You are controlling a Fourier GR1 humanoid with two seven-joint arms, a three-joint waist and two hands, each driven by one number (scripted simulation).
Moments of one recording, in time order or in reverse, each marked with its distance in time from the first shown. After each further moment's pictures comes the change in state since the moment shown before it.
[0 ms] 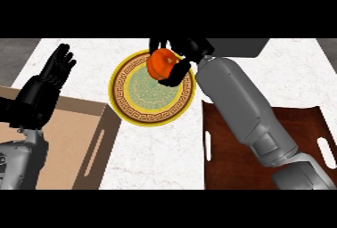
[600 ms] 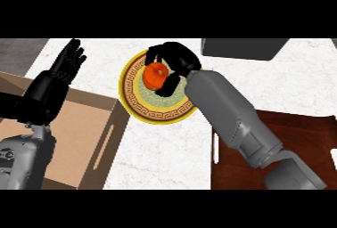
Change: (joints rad) left arm -0.044 -0.020 -0.030 -0.006 -0.003 -0.025 0.010; right arm -0.037 0.045 0.200 0.214 -0.119 -0.191 0.041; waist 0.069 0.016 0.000
